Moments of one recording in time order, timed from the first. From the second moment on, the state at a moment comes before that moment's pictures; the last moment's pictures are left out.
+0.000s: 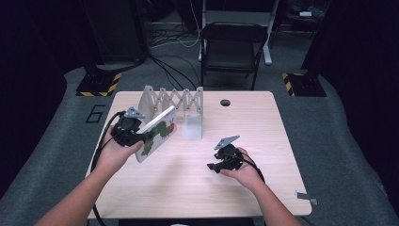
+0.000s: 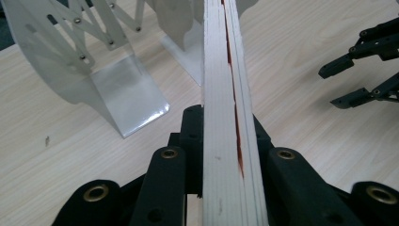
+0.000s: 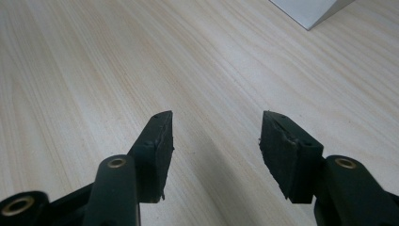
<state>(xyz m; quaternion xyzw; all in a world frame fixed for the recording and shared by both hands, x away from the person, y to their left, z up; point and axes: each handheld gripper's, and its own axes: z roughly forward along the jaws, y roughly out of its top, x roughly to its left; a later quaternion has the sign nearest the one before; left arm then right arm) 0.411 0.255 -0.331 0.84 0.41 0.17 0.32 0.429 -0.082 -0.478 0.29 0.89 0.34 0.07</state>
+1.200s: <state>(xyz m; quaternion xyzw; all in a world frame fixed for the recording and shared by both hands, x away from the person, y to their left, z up) 0.442 0.277 -0.319 0.78 0.50 0.21 0.32 0.430 -0.084 -0.480 0.30 0.89 0.33 0.08</state>
